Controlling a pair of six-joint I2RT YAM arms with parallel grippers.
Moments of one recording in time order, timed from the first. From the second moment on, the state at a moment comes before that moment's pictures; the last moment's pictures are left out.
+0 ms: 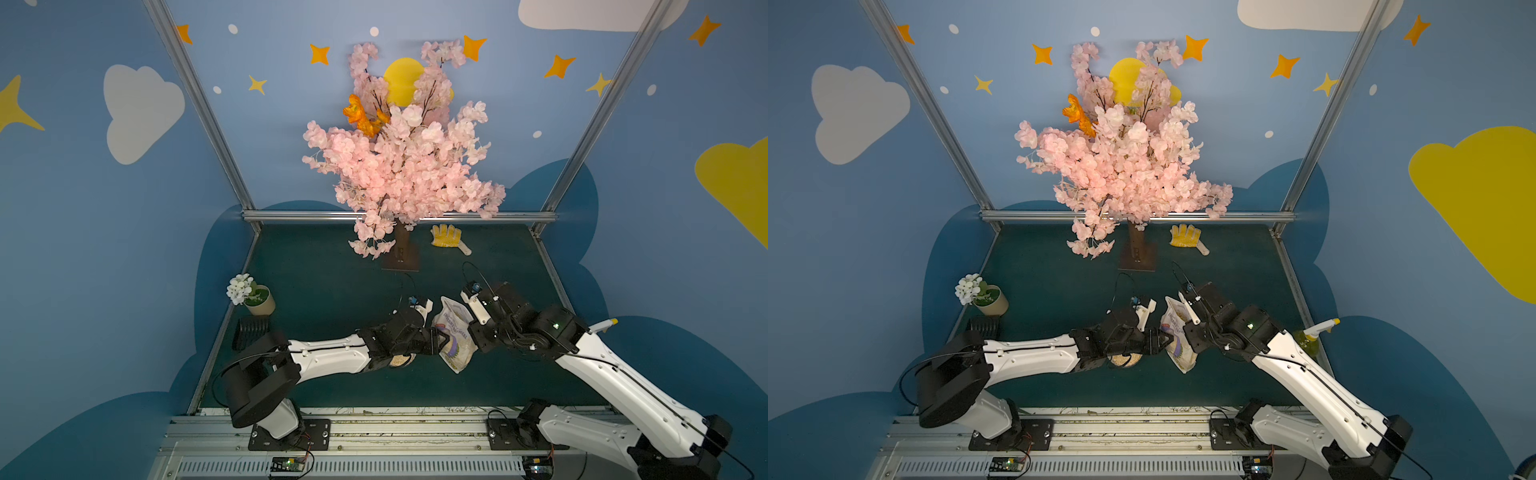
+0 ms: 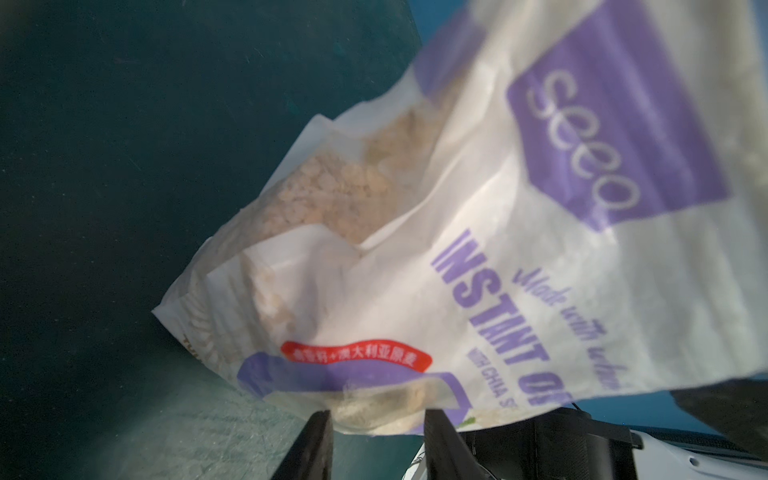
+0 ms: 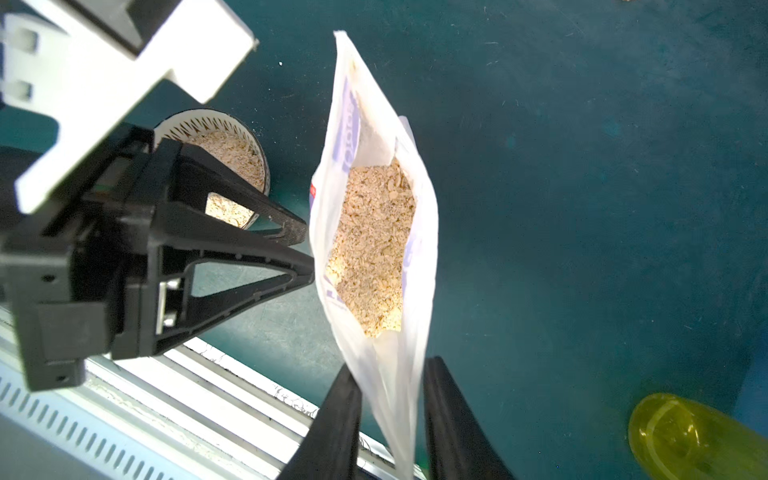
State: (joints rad) left arm -1.02 1.57 0.83 0.21 0.14 -0.90; right arm 0.79 1.03 1.12 -1.14 0.14 0.18
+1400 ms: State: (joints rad) left arm -1.01 1.51 0.84 0.17 0.07 -0.91; right arm 0.82 1.18 1.11 -1.06 0.13 0.29
